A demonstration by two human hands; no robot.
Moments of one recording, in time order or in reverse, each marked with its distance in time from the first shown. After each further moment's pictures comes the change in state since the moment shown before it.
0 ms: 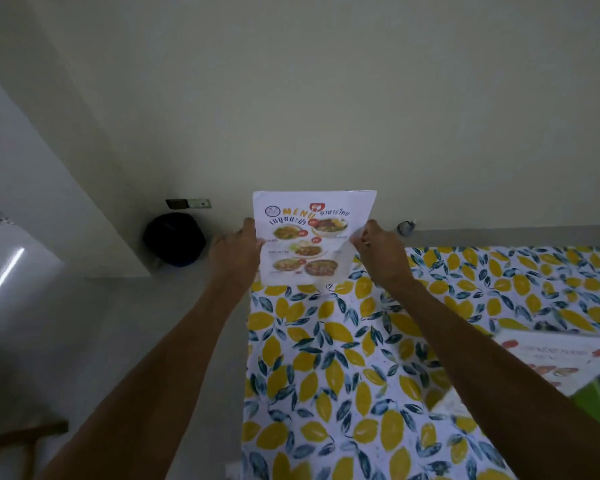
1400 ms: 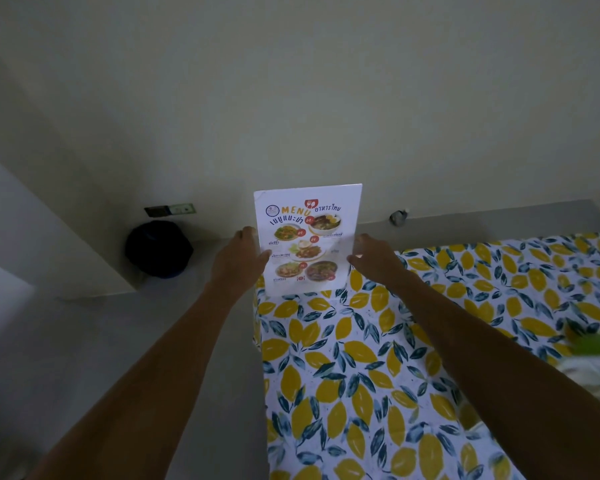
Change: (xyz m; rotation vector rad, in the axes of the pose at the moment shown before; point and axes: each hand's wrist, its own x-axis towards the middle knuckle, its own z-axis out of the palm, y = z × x) left_hand 0.085 -0.044 0.064 -0.359 -0.261 -0.017; right_hand 0.065 -0.001 0.065 -0.049 -0.363 0.240
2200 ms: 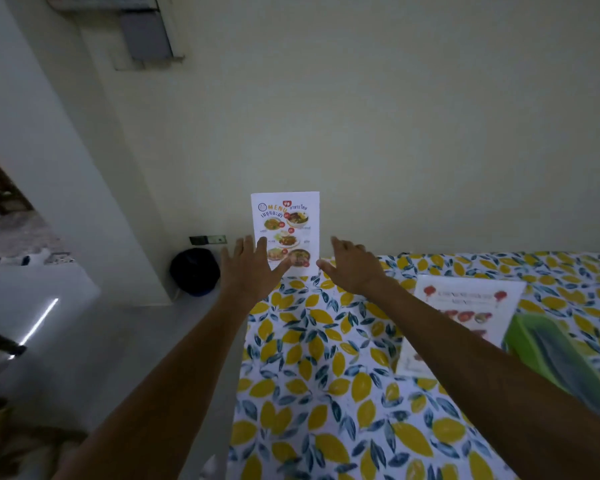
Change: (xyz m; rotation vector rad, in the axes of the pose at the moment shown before) left_hand -0.266 0.153 -0.033 0.433 0.226 -0.044; right_hand -0.256 0.035 -0.072 -0.291 0.131 -0.357
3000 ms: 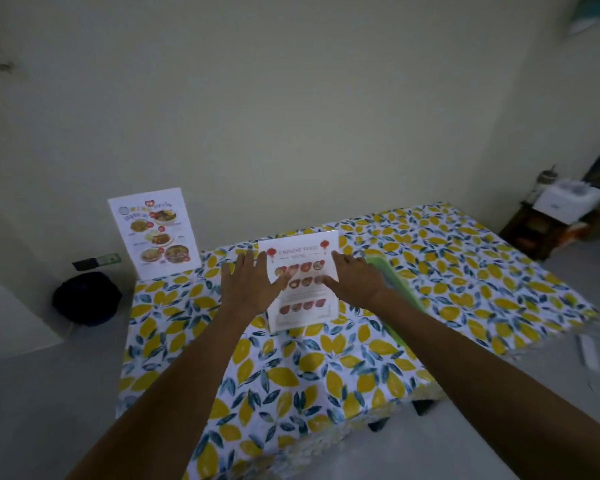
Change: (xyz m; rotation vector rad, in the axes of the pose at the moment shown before) left_hand -0.128 0.269 -0.001 -0.102 -0.153 0.301; right_hand -0.249 0.227 -0.029 -0.040 0.003 0.283
